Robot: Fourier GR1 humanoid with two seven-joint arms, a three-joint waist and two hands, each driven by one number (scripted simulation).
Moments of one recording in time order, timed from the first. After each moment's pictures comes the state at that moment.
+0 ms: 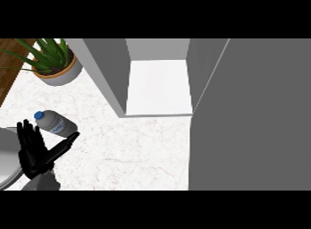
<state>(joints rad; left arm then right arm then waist) -0.19 0.10 0.41 -0.80 0.40 0.20 -0.71 1.13 -0.09 0.04 -2.50 -0.13 0.51 -0.40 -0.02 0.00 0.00</state>
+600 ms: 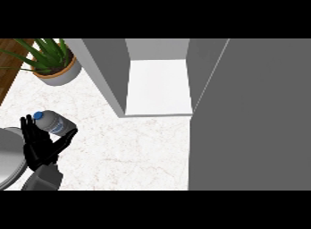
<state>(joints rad) -0.32 0.14 0.48 -0.55 0.48 -0.03 -0.84 1.17 -0.10 -0.01 -2.49 -0.13 0.54 -0.45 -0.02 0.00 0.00</state>
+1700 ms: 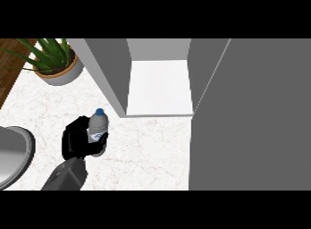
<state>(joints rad) -0.40 0.07 0.28 -0.45 0.34 -0.23 -0.91 1.19 -0.09 -0.03 -2.47 -0.12 0.57 -0.49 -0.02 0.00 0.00</state>
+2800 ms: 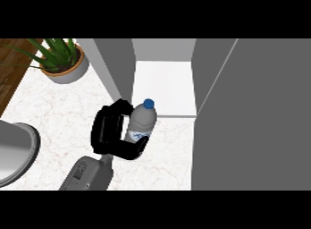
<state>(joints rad) -0.25 0.00 -0.28 -1.27 0.43 0.07 -0.53 1.13 -0.07 -0.05 -2.47 -0.13 0.55 -0.46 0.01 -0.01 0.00</state>
